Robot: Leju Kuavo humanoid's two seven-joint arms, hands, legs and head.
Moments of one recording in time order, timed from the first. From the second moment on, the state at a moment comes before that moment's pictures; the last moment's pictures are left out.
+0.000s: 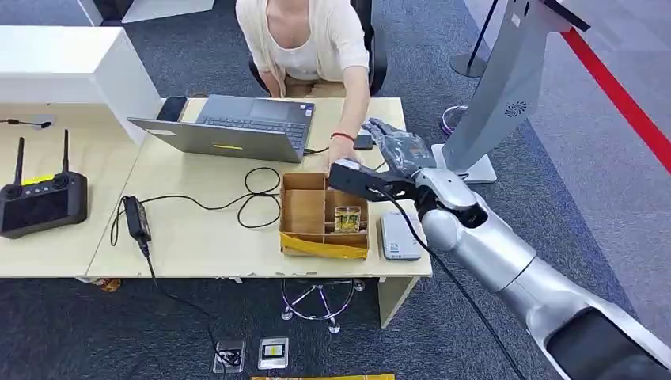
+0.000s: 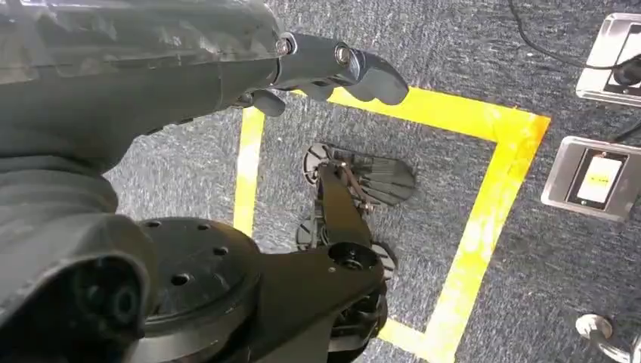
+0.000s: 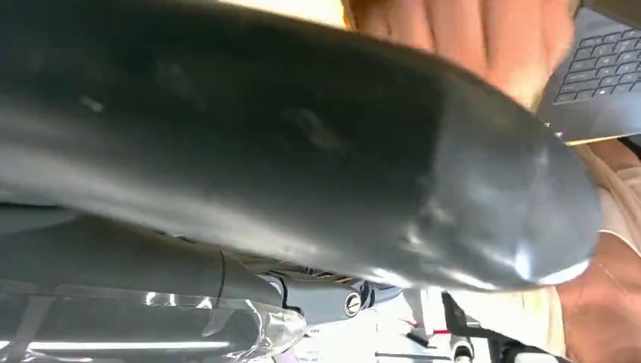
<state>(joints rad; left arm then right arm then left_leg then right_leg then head) -0.11 0.02 -0.75 -0.20 0.91 0.10 -0.19 -0.85 -0.29 0.87 -1.16 0.58 0.16 0.37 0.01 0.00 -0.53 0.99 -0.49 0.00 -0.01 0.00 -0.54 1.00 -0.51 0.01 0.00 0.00</state>
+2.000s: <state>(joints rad) -0.11 0.03 -0.75 -0.20 0.90 0.10 -0.19 -0.85 -0.35 0.92 -1.18 0.53 0.13 0.37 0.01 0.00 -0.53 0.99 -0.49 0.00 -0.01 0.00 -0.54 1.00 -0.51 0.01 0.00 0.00</state>
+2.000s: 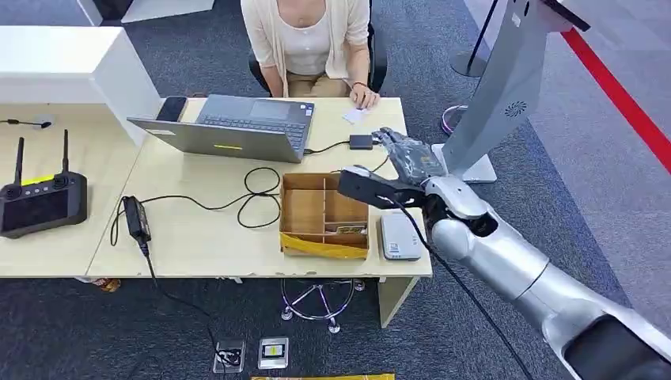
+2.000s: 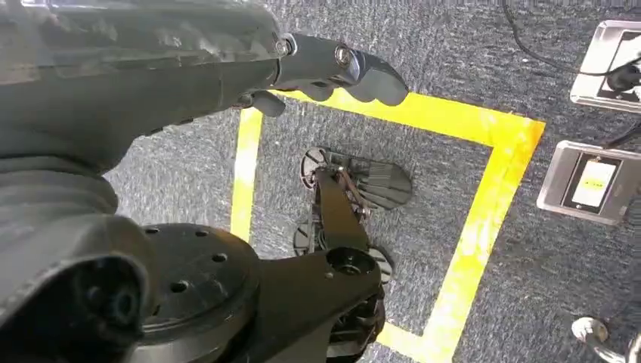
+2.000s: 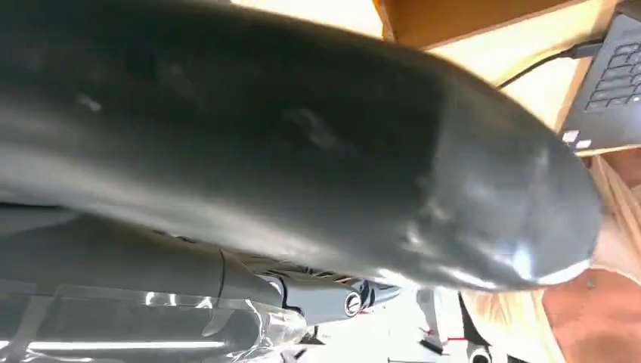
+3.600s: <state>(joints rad) -0.08 0.03 -0.75 -0.20 0.96 0.12 -0.23 -0.64 -0.46 0.92 -1.67 0.75 0.17 0.54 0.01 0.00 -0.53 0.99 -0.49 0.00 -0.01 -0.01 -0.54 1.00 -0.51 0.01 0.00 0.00</state>
